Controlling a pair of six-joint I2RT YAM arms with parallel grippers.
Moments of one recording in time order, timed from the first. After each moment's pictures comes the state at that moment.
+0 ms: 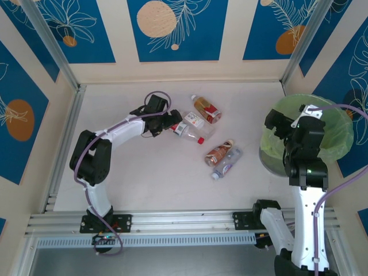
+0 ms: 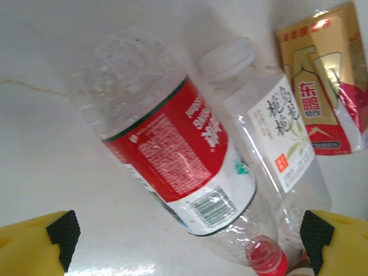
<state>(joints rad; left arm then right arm) -0.51 1.86 1.36 -0.43 0.09 -0.91 -0.10 0.72 1.10 -0.74 0.10 0.33</state>
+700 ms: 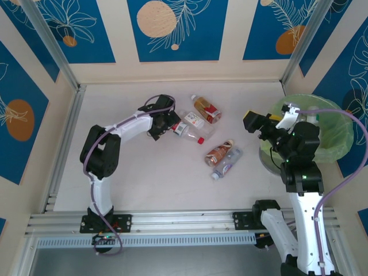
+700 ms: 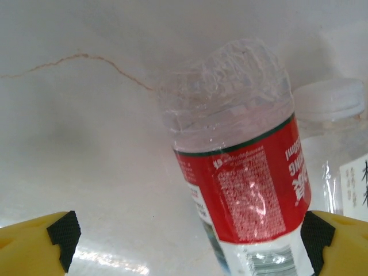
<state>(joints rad) -0.55 1.99 1.50 -0.60 -0.07 -1.16 0.01 0.66 0.99 -0.51 -0.30 0.46</state>
